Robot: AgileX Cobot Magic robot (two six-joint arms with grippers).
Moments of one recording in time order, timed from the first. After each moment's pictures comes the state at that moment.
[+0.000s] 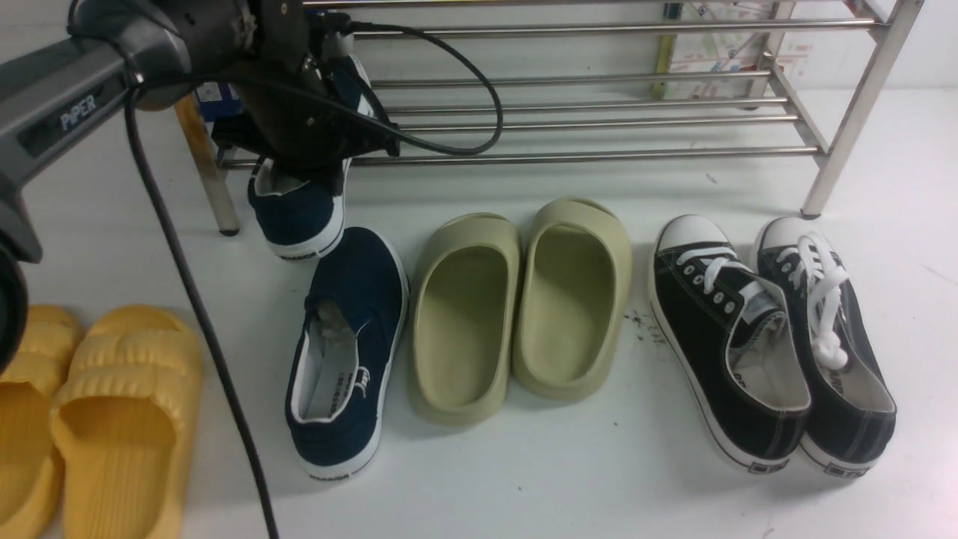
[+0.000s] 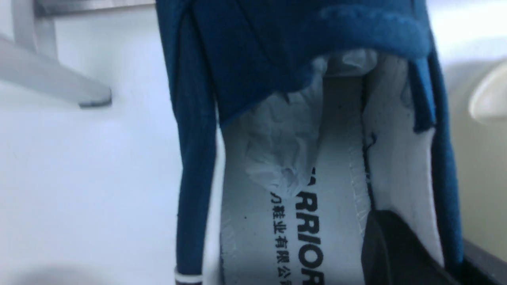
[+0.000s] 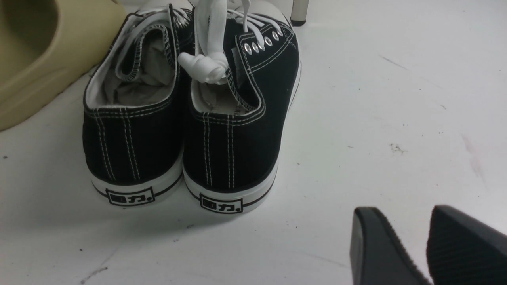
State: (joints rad) right arm 0.01 -0.01 0.02 -0.07 0.39 0.07; left arm -0.27 2.02 -1.84 0.08 0.96 -0.23
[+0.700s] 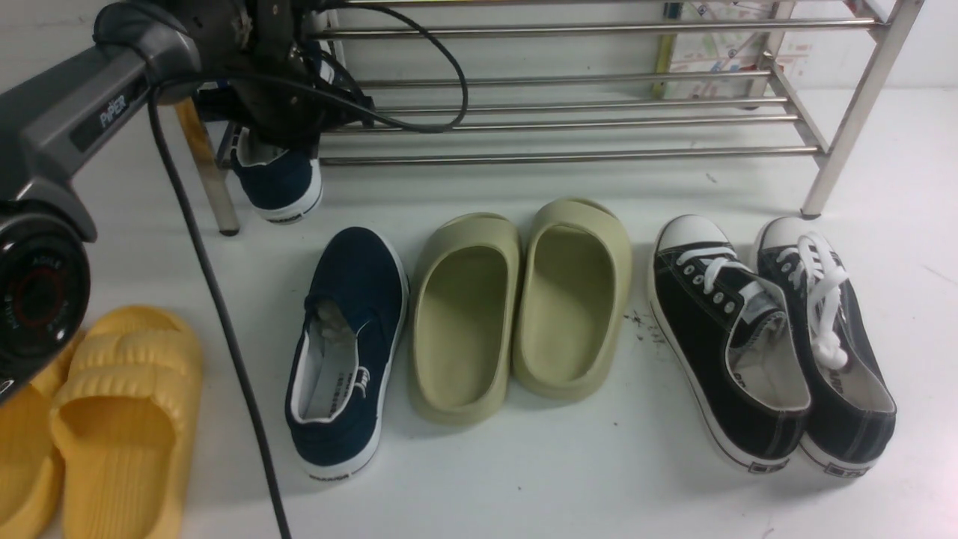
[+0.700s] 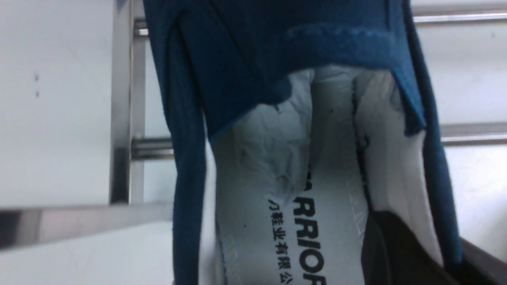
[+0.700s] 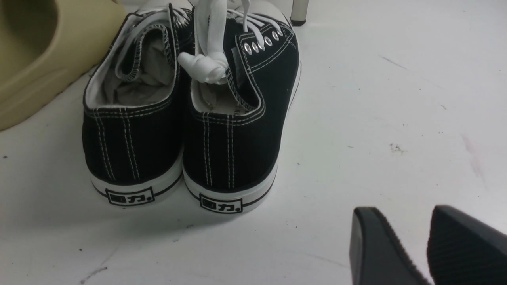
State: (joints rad) right arm 0.01 -0.01 0.02 -0.07 0.39 0.07; left arm -0.20 2.16 -2.02 0.14 0.87 -0.24
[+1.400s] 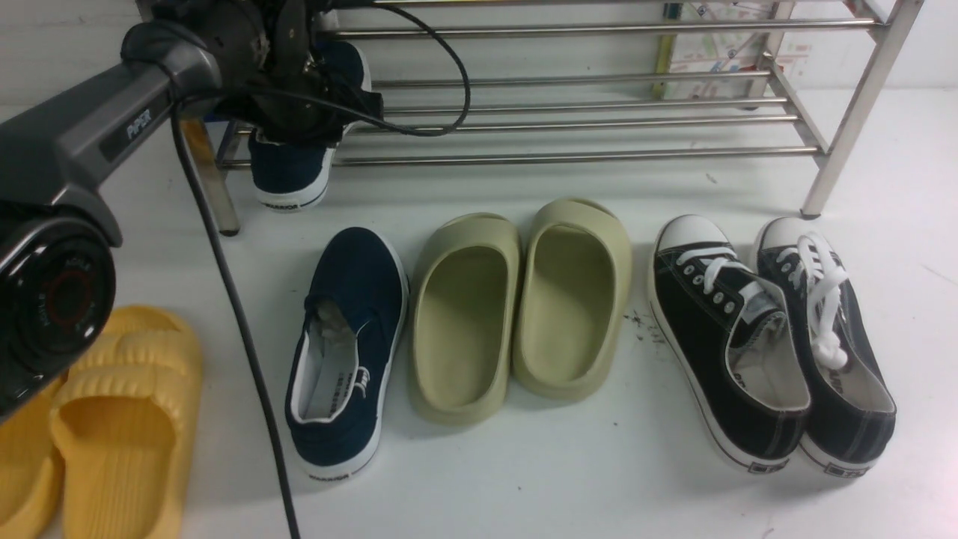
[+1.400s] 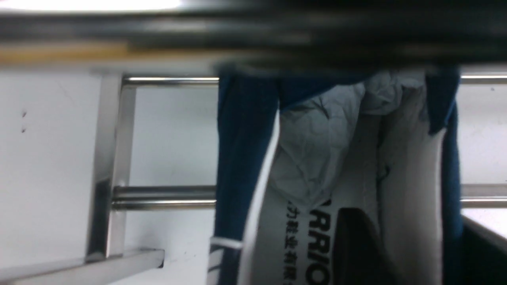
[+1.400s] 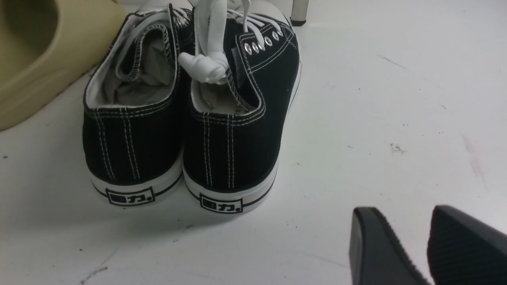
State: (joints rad) right arm 0.01 -0.01 0.02 -0.07 0.39 0.07; left arm -0.21 2.20 -2.03 0.18 0.79 -0.32
